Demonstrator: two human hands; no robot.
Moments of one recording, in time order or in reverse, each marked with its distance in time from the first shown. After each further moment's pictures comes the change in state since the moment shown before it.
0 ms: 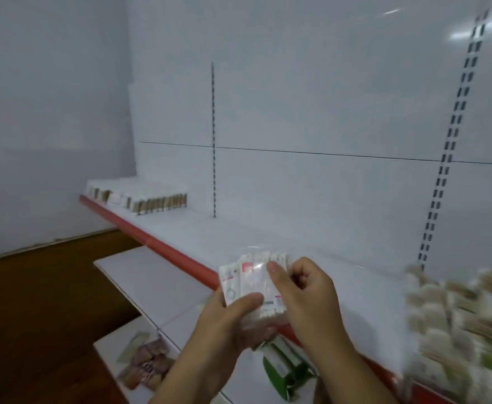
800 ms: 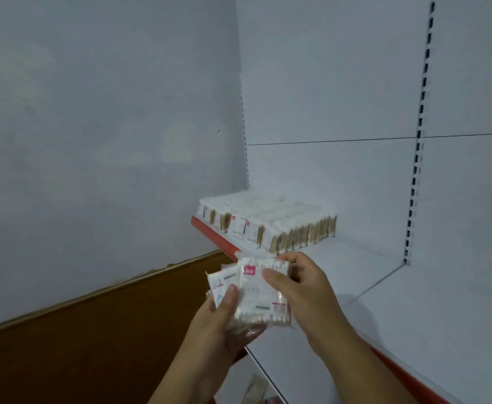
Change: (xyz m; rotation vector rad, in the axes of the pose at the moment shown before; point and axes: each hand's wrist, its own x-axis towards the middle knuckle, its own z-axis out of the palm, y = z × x) left_hand 0.219 0.160 -0.431 0.009 0.264 0.093; right_hand 0.245 0.090 0.474 0.389 -0.423 0.221
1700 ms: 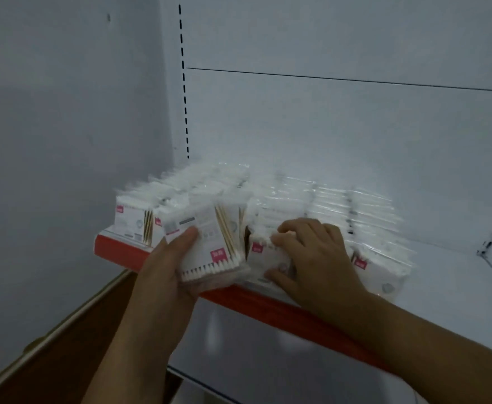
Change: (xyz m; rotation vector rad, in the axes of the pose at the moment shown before) left_hand 0.432 0.077 -0.244 -0.317 -0.312 -0.156; right_hand 0.335 0.133 0.113 -1.804 0.324 -0.270
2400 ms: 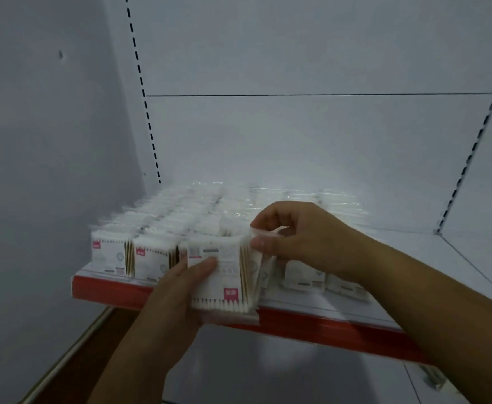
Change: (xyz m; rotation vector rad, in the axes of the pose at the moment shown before) left_hand 0.007 0.005 0.004 0.214 -0.335 -0.207; right_hand 0.035 -0.009 -0.074 0.975 -0.259 0.429
